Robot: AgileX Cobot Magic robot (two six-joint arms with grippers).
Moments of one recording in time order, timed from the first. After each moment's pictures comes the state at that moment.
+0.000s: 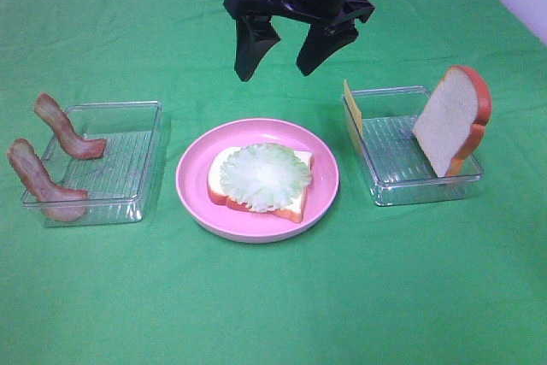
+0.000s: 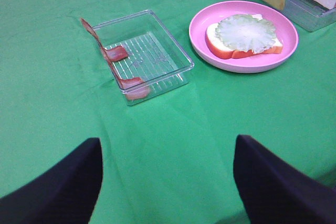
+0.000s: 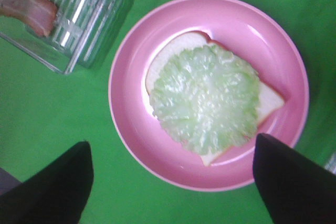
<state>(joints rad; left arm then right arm) -0.47 -0.01 -0.50 0.06 1.06 -0.05 0.53 2.04 -1.86 0.33 1.16 -0.08</state>
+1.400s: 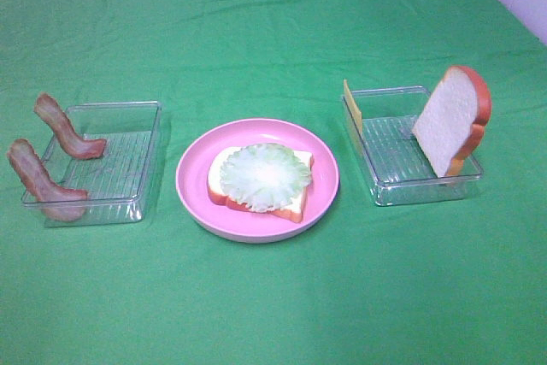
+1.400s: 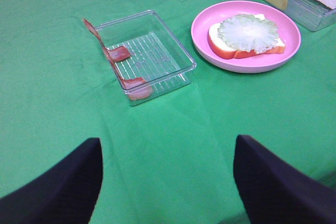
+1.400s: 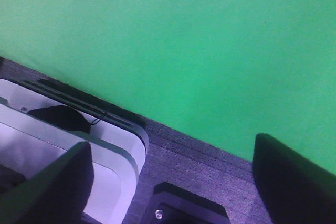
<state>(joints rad) -0.47 -0.01 -0.50 0.06 1.06 -0.05 0.53 0.83 -0.76 0.01 1.22 0.08</state>
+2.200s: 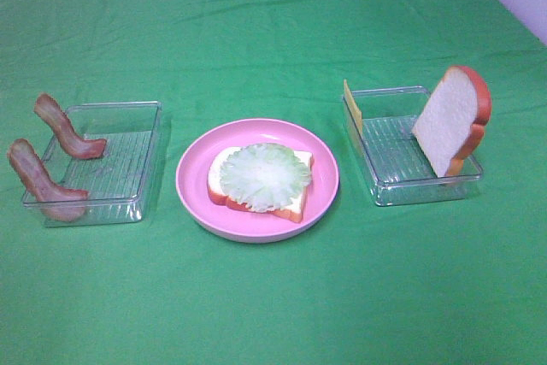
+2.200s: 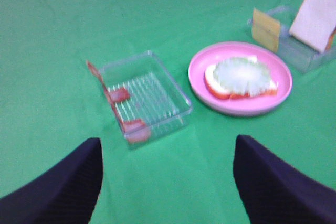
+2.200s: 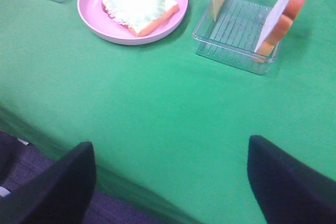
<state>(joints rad) -0.47 -0.01 -0.52 0.06 0.90 -0.06 0.53 0.09 -0.53 0.05 1.11 -0.04</state>
